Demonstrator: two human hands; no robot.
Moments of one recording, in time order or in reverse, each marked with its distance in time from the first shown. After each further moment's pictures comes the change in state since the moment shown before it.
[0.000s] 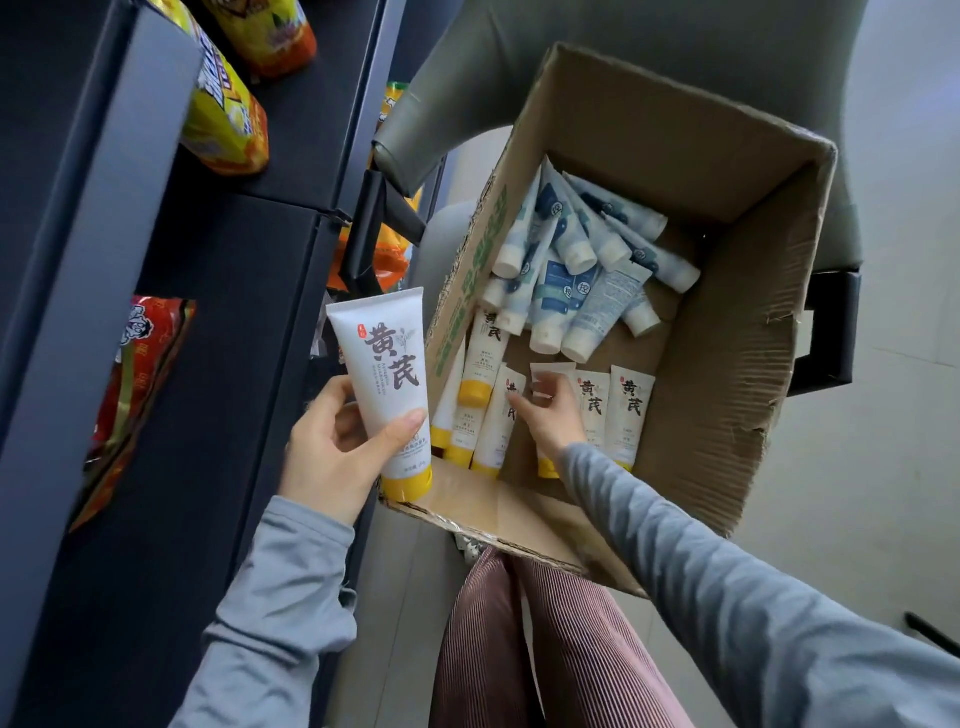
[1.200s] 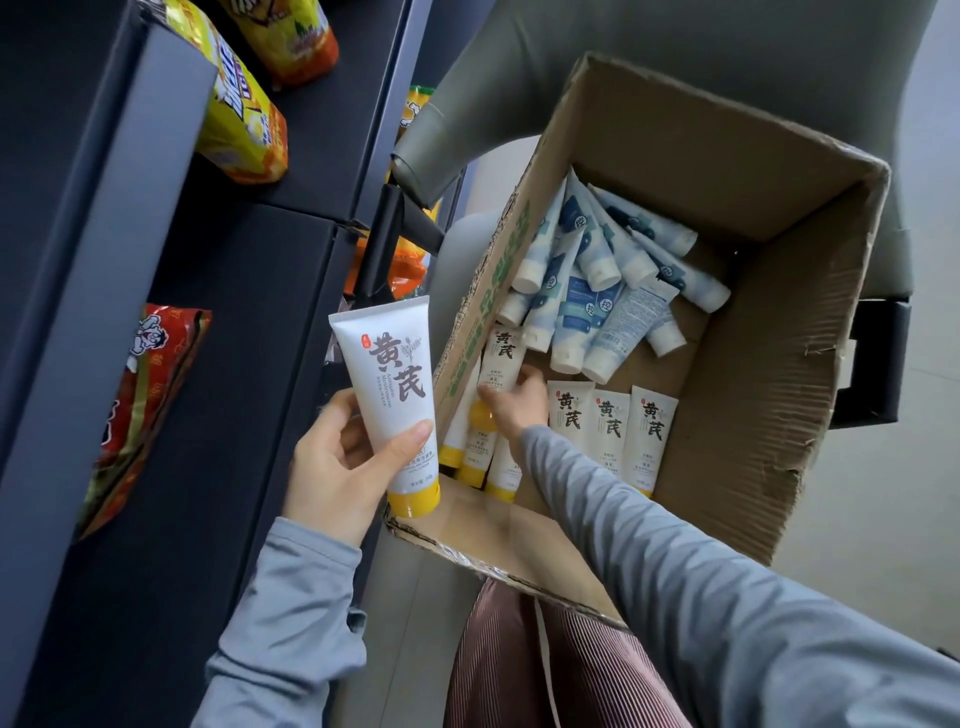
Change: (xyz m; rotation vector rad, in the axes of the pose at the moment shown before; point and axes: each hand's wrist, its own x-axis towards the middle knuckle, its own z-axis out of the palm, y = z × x) left_hand 0.005 0.006 0.004 -0.089 0.066 -0.023; right_hand 0.024 -0.035 0.055 0.050 -0.012 0.136
